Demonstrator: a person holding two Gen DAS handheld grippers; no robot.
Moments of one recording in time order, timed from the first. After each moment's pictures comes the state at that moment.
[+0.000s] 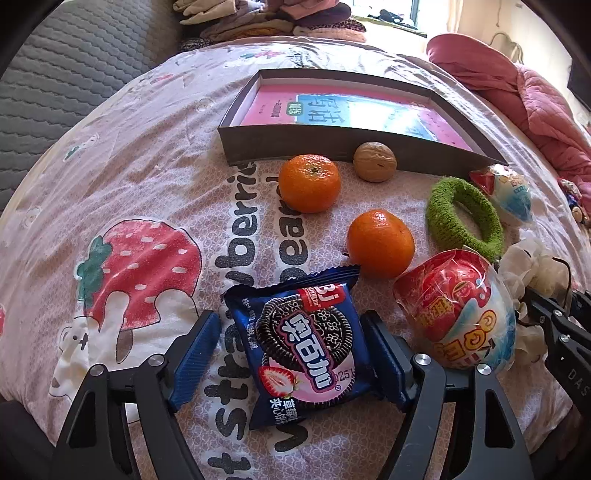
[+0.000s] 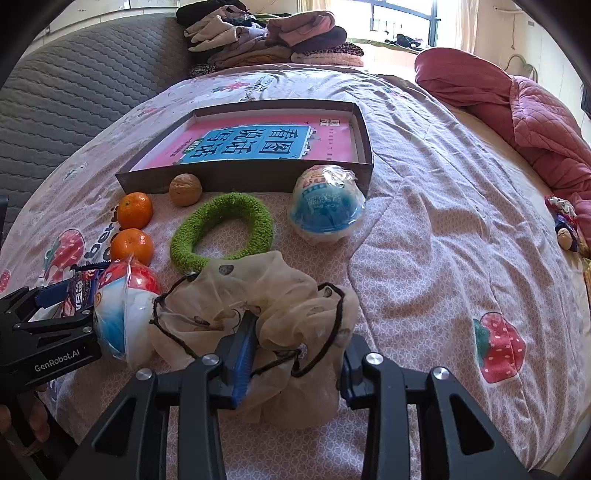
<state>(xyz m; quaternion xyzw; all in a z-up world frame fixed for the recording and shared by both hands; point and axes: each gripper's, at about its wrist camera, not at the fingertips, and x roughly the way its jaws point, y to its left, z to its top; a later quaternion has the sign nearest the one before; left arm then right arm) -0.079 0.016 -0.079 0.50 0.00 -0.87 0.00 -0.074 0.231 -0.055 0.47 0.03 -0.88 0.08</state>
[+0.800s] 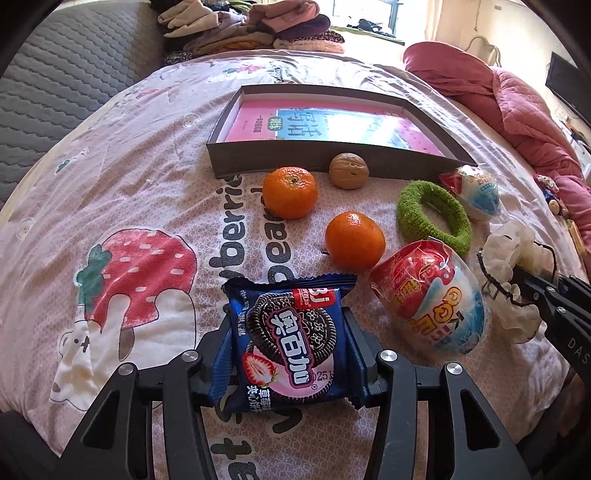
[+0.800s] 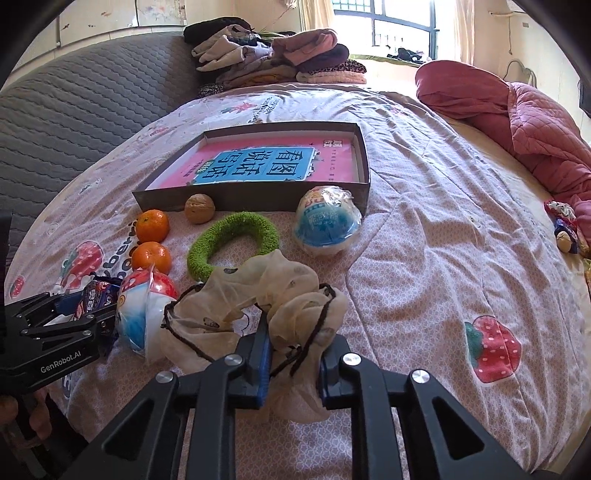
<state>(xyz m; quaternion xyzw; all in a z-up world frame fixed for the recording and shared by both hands) -0.061 0.014 -0.066 0.48 0.01 -0.88 -0.04 -0.060 0.242 -0.040 0.43 0.00 -0.90 0.09</state>
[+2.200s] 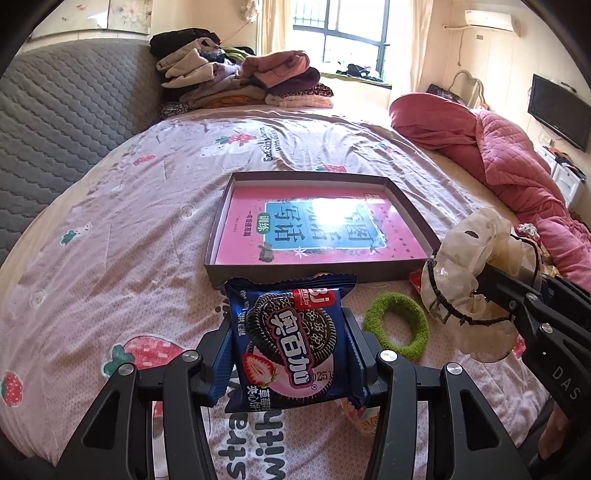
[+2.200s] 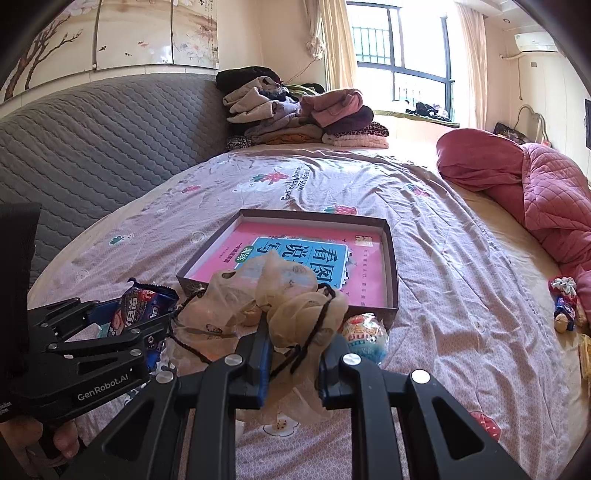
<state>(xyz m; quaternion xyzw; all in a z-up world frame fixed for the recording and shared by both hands) -0.094 0.020 0.014 0.39 0.01 -0.92 -0.05 -0.082 0.207 0.041 0.33 0.01 -0.94 0.13</state>
